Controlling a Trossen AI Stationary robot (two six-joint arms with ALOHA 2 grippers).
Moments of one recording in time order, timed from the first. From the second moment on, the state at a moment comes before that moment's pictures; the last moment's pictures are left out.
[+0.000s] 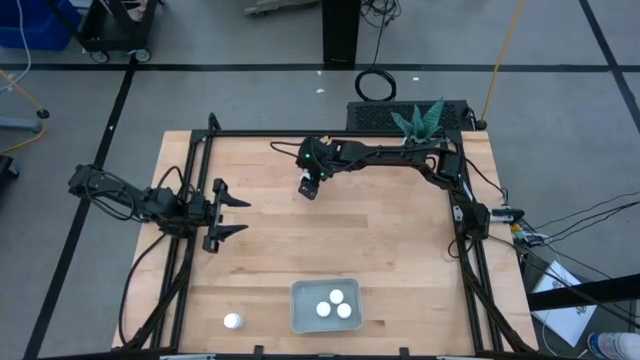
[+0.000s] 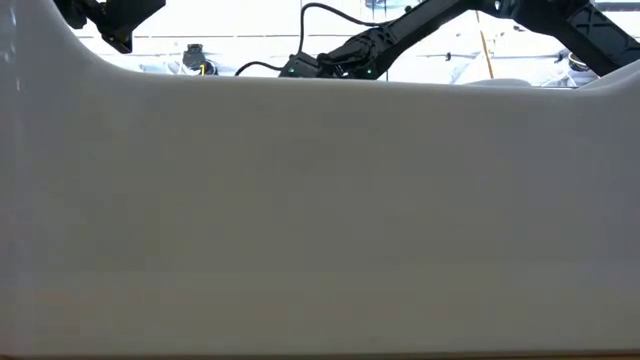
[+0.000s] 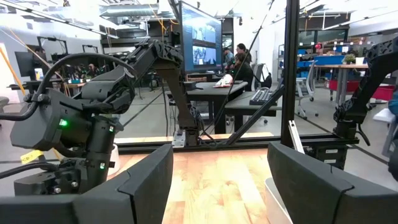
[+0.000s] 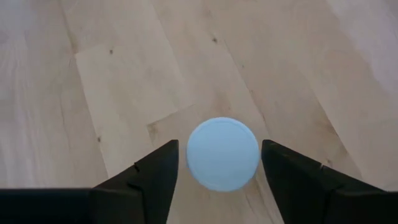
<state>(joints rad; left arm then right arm) -0.35 0.40 0.26 0.27 -0.29 0.07 -0.31 2.17 1.71 -0.50 -0.08 0.14</state>
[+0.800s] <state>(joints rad) -0.35 0.40 0.26 0.27 -0.29 0.07 -0.31 2.17 1.71 -0.46 -0.08 0.14</state>
